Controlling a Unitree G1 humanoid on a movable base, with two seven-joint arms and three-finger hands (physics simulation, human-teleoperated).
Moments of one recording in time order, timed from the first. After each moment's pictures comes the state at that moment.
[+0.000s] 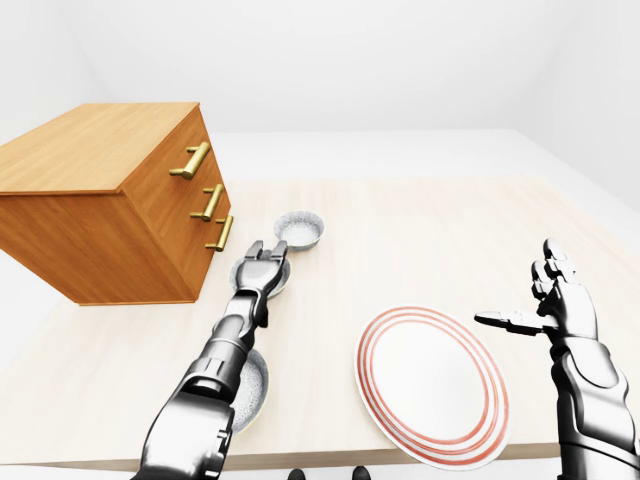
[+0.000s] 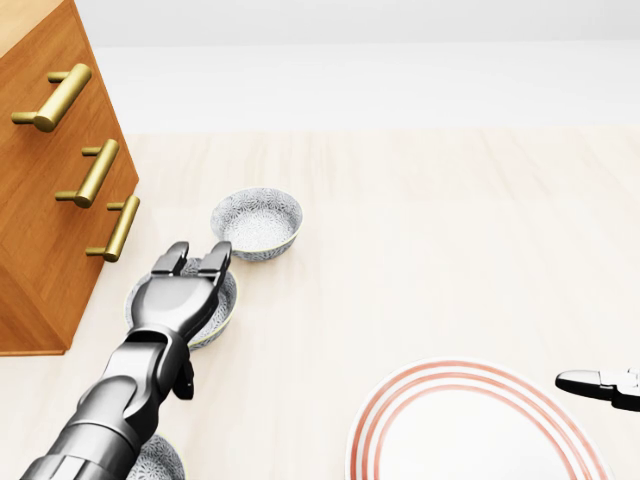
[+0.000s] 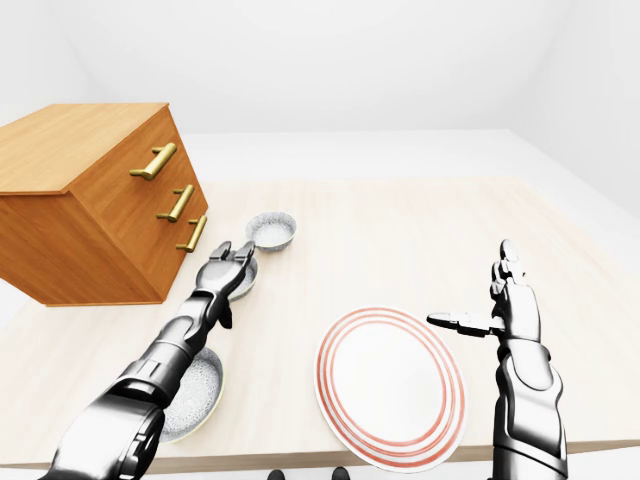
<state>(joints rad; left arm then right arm) -0.69 0.16 -0.11 1.02 1.26 -0.02 0.13 -0.04 -0.31 -0.51 0.05 0.05 0.09 0.18</state>
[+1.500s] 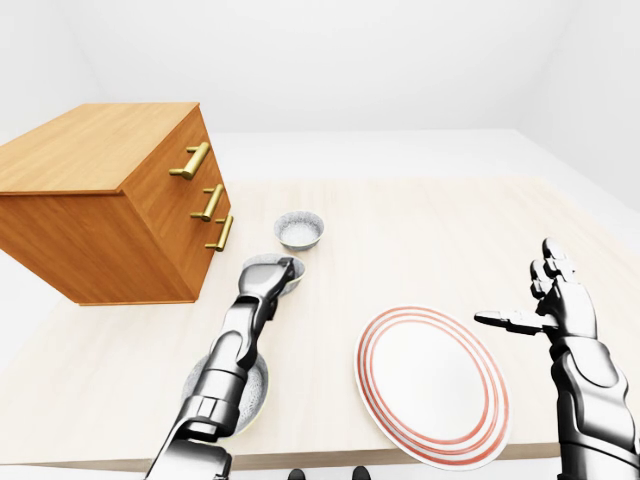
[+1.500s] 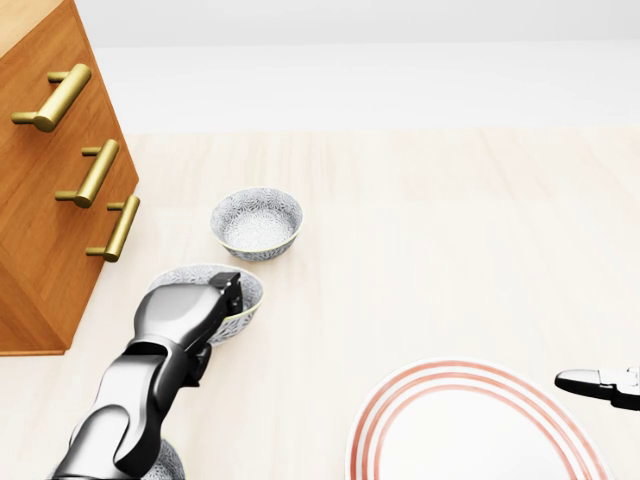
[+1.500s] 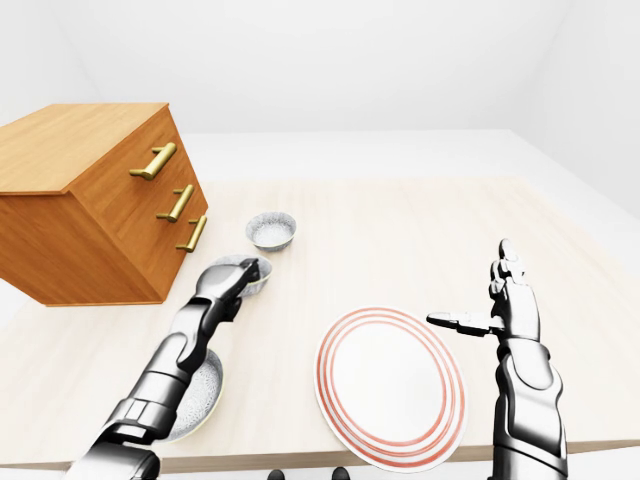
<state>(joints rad) -0.47 0.13 -0.10 0.56 1.26 0.01 -0.12 -0.04 -0.32 -0.51 0.06 0.06 0.09 0.19</state>
